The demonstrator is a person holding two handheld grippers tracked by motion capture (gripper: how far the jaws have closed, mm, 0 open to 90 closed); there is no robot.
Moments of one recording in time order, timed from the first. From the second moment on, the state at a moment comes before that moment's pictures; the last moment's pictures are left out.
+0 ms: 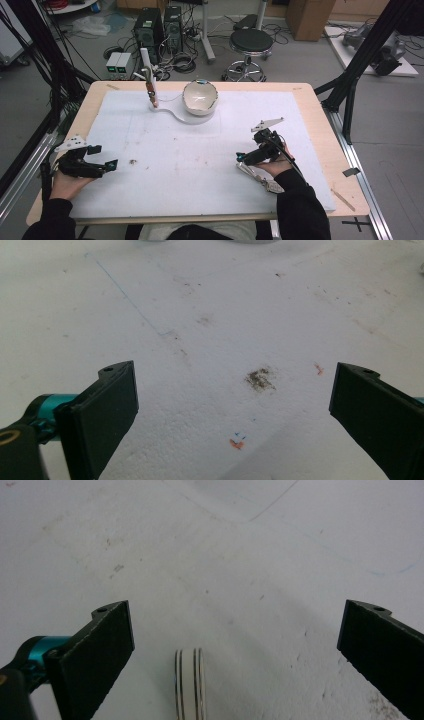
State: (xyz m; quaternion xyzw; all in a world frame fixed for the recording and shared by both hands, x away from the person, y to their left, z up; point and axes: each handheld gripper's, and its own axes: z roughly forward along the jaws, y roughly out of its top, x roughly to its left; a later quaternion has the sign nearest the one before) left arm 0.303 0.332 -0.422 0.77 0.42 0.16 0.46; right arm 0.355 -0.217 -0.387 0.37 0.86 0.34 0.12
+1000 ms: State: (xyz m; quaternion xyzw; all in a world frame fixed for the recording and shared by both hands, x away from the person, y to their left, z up) left arm 0.302 0.332 -0.423 0.77 0.42 0.16 0.46; right arm 0.326 -0.231 -0.419 0.35 0.89 0.28 0.06
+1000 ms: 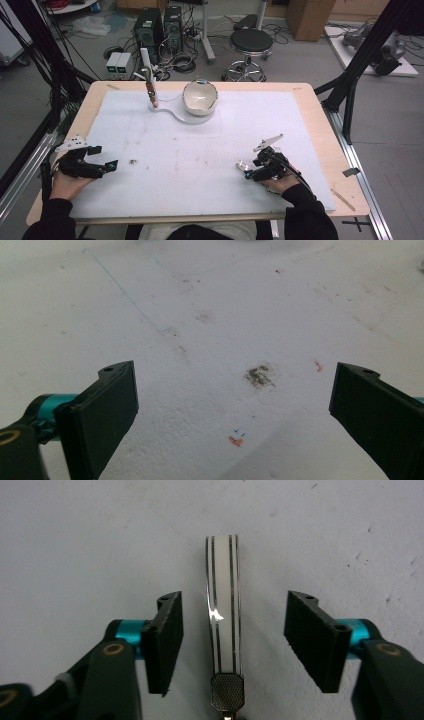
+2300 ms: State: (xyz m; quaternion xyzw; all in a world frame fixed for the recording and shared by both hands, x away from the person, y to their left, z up) left arm 0.301 0.334 -0.421 0.77 0.42 0.16 0.46; right arm 0.308 -0.251 -0.363 0.34 0.82 0.43 0.13
